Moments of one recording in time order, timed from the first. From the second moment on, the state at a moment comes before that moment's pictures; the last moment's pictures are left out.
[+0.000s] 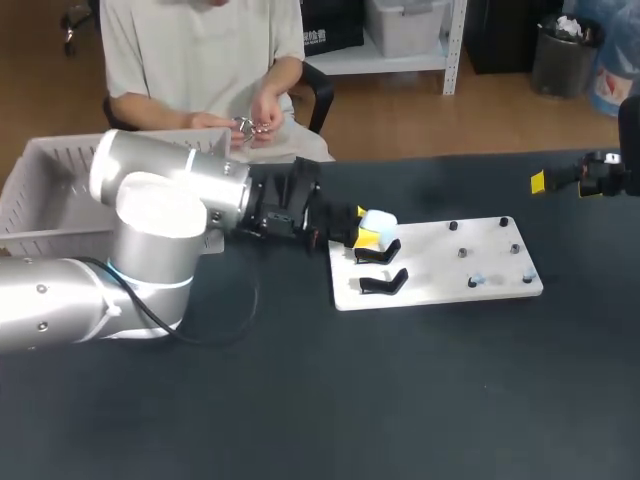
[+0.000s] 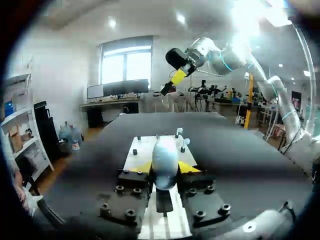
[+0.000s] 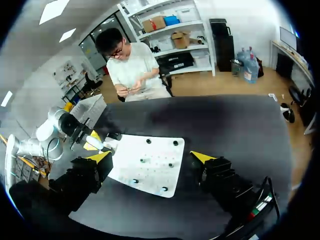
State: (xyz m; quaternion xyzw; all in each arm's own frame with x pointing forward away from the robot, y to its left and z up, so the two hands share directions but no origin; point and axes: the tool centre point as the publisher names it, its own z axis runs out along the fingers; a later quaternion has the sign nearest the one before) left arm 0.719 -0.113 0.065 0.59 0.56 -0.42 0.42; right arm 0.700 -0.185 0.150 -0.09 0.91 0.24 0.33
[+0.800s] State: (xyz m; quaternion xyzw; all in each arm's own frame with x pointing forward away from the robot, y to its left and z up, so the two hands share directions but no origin) left arm 0.672 -0.114 0.116 0.54 0.52 -0.45 0.49; right arm 0.700 -0.185 0.150 -0.09 0.91 0.24 0.33
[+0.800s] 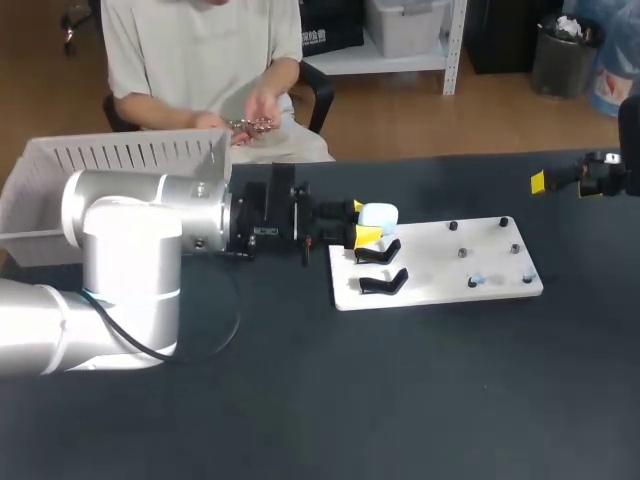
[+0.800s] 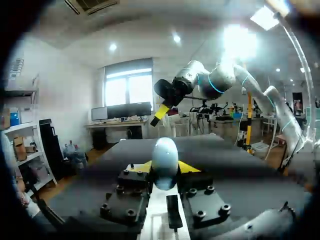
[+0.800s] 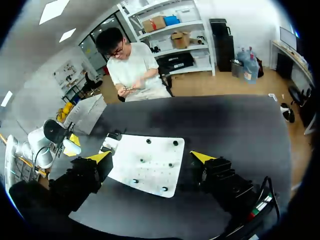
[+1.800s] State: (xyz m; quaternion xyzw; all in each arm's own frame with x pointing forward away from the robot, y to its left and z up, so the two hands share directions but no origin) left arm 0.670 -0.113 0.121 0.52 0.49 -0.47 0.52; right arm 0.673 -0.146 0.166 -0.15 0.90 0.25 0.33
